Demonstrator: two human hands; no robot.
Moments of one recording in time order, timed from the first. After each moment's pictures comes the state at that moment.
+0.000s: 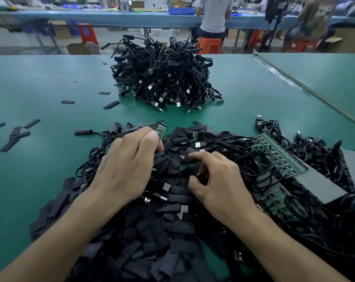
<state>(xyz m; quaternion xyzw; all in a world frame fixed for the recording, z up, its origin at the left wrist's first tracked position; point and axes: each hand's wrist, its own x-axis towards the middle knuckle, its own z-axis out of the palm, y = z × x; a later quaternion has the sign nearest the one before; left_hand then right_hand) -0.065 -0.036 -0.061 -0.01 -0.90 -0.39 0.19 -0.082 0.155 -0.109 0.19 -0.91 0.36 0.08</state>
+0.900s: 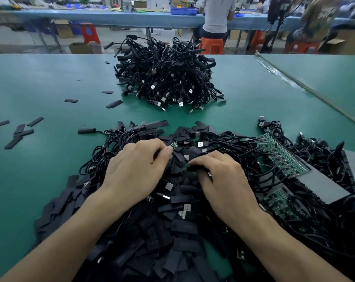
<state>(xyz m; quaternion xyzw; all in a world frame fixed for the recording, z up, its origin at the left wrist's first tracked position) -0.067 -0.031 -0.073 0.02 -0.96 -0.26 0.13 -0.082 0.153 -0.107 0.20 -0.92 0.30 0.14</state>
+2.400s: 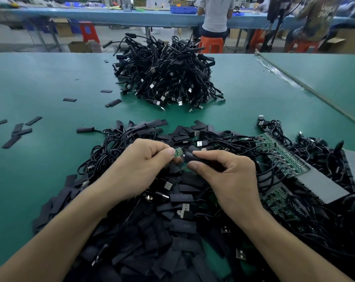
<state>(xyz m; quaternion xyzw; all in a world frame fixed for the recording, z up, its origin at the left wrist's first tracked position) -0.073 -0.041 -0.071 -0.07 -0.88 -0.48 0.01 -0.084 0.154 -0.105 0.16 -0.77 0.60 0.15</state>
